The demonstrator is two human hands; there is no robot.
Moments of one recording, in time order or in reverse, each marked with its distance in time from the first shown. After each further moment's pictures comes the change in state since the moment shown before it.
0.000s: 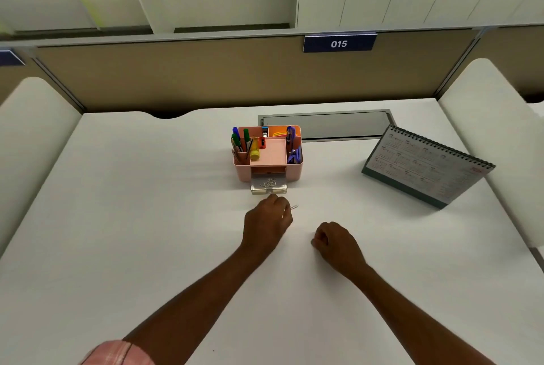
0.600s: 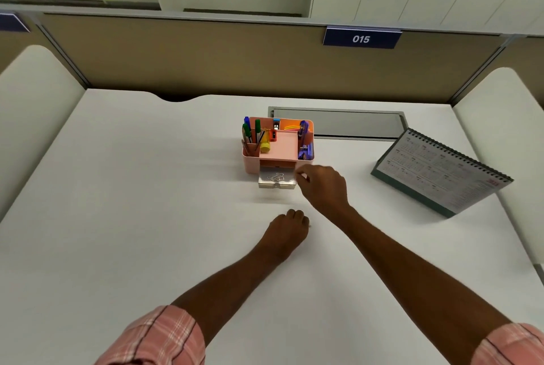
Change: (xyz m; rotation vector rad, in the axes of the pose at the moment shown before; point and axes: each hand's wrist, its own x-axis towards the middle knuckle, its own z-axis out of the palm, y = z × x) left_hand -0.011 -0.004 0.067 0.316 -0.231 0.363; right_hand 0.091 -0.108 -0.056 -0.187 0.292 -0.247
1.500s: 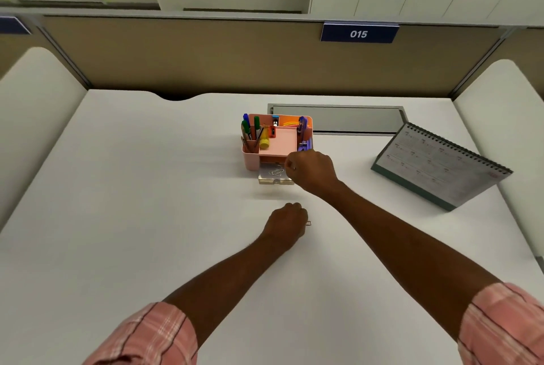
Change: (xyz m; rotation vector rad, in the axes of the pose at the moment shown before) left_hand 0.005 0.004 -0.020 -0.216 -0.135 -0.121; right_hand 0.033 -0.017 -0.007 -0.150 -0.146 -0.128
